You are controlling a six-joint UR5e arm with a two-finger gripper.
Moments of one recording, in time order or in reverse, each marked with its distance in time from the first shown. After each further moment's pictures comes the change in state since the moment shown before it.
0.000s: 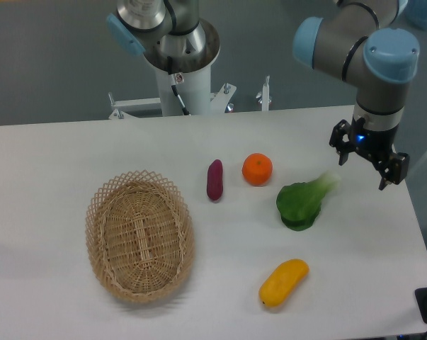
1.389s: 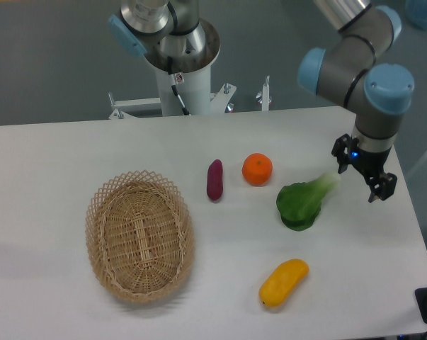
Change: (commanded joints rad) arm 0.040 -0.133 -0.118 0.175 0.006 0.264
